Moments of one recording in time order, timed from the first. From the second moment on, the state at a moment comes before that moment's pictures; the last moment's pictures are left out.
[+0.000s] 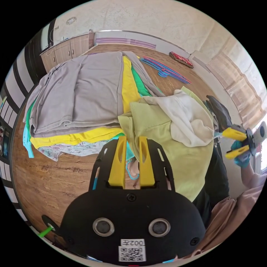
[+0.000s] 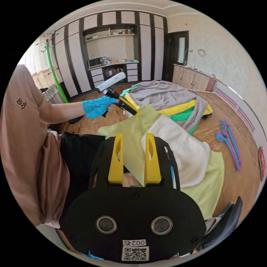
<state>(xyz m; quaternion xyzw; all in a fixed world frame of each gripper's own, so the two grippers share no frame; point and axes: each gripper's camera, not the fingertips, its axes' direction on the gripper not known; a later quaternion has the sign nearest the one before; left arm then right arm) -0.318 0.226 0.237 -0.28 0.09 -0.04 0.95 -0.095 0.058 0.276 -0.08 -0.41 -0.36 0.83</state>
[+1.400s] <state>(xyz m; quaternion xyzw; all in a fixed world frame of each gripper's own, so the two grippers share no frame) -0.299 0.338 0.019 -0.23 0.21 -0.04 0.95 -0.093 0.180 0.030 -0.14 -0.36 -0.45 0.80</state>
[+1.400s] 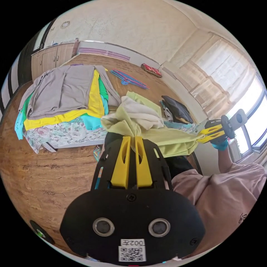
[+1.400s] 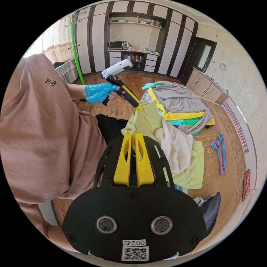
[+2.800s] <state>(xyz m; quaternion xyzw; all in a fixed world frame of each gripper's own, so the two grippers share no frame) -0.180 0.413 -0.030 -0.20 0.19 0.54 0.79 -0.085 0.237 0.015 -0.32 -0.25 -0.15 0.90</state>
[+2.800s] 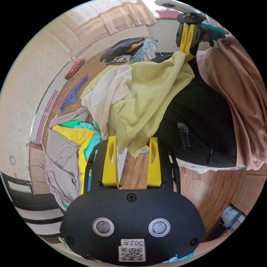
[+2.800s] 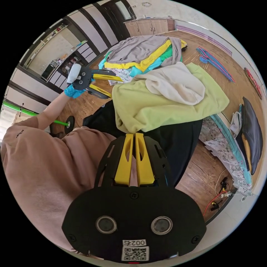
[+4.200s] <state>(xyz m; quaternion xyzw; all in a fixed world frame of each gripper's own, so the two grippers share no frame) -0.194 0.346 -0.102 -0.24 0.28 0.32 0.87 0.087 0.306 -0.070 -0.23 -0.26 -0.17 0.92</state>
